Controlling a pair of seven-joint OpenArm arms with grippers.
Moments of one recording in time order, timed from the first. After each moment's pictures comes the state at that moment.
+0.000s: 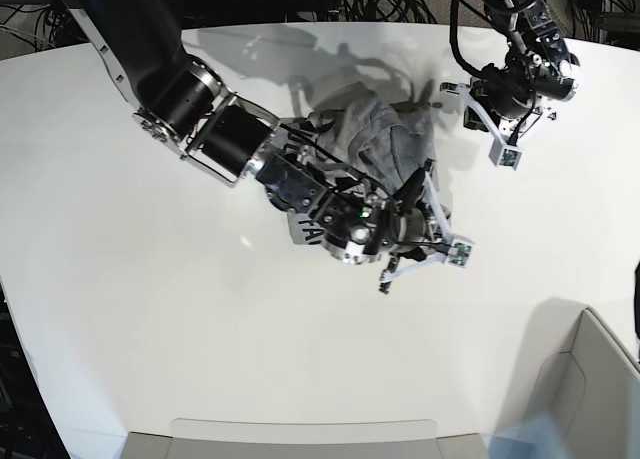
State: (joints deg) left arm 13.8 1.3 -28.5 111.3 -15.9 -35.2 73.7; right arm 38.1 -2.3 -57.9 72.2 22.1 18.2 -50.5
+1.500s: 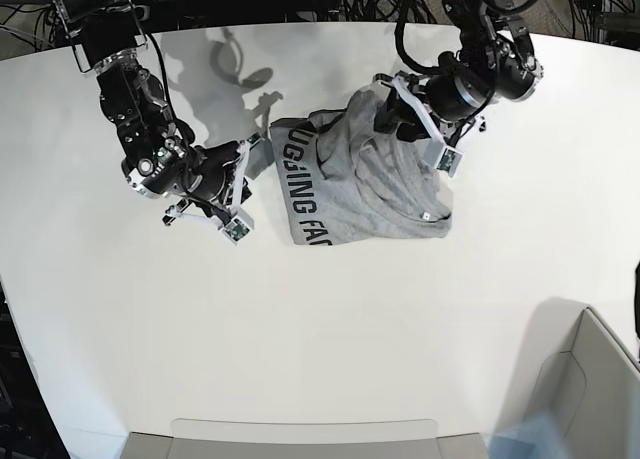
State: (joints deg) left arm 15.8 7.8 -18.8 116.5 -27.6 -35.2 76.2; right arm 8.3 22.2 -22.4 98.3 21.8 18.0 -62.3
